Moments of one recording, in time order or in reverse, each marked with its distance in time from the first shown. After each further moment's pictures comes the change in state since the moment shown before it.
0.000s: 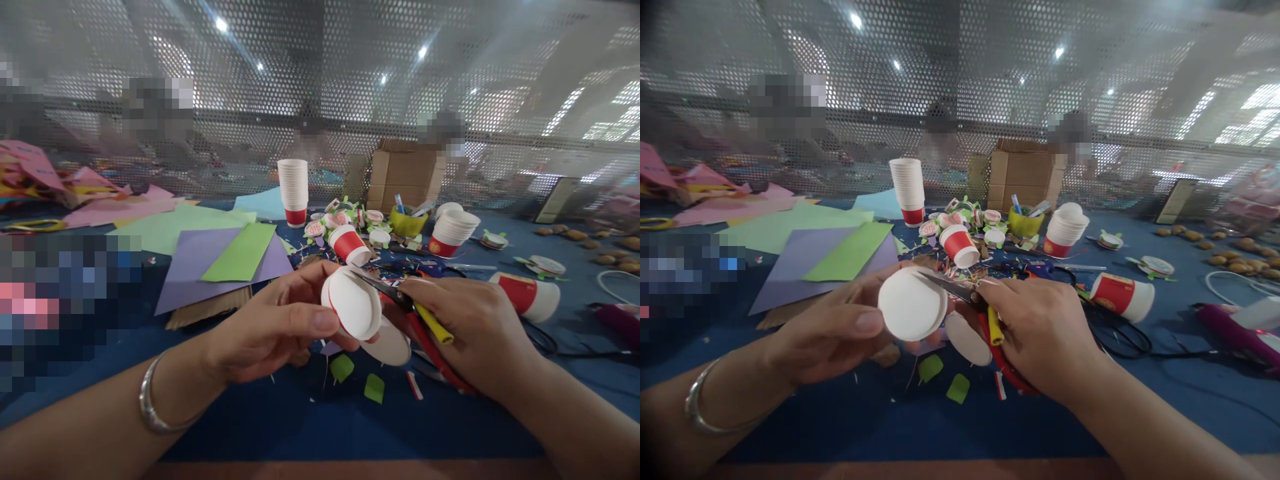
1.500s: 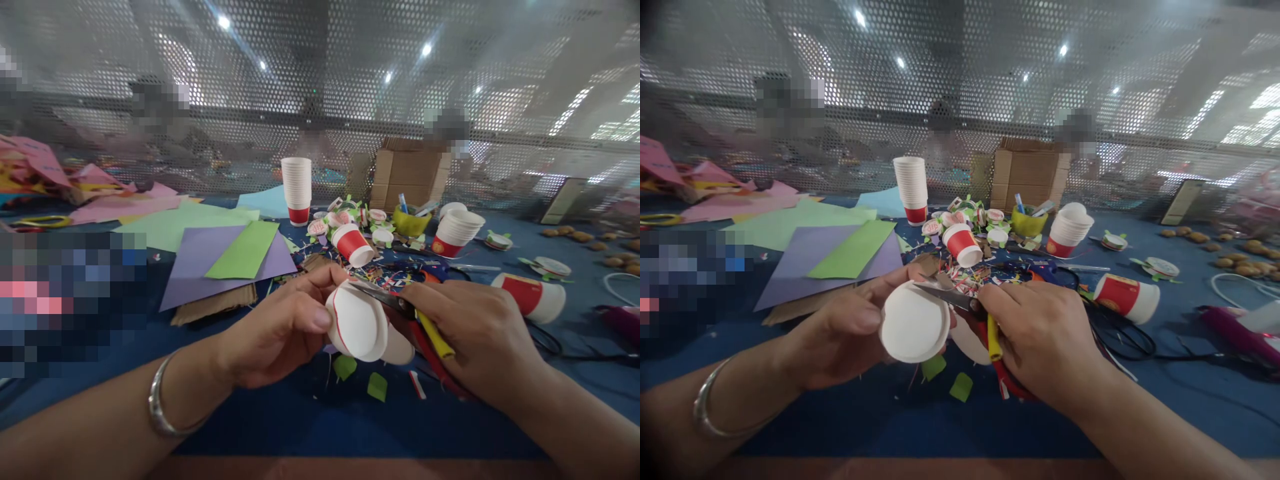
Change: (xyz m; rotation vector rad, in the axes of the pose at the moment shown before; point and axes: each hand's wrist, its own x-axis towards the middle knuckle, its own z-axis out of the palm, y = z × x) left_hand 0.003 -0.003 0.010 -0.095 0.152 -0.105; right_hand 0.001 -0.006 -0.003 -0.061 0.004 -0.081
